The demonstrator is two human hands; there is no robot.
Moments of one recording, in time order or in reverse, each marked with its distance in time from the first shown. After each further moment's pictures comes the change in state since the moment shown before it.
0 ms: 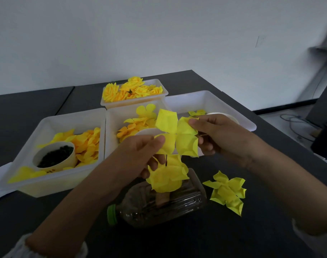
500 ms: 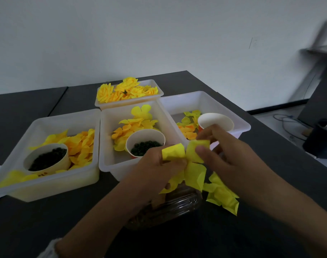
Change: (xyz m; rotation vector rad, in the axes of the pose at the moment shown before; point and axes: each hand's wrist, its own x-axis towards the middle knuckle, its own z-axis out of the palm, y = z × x) left_hand 0.004 -0.012 0.037 0.026 -0.115 0.071; right_hand -0.063 0.005 0.014 -0.633 0.243 -0.184
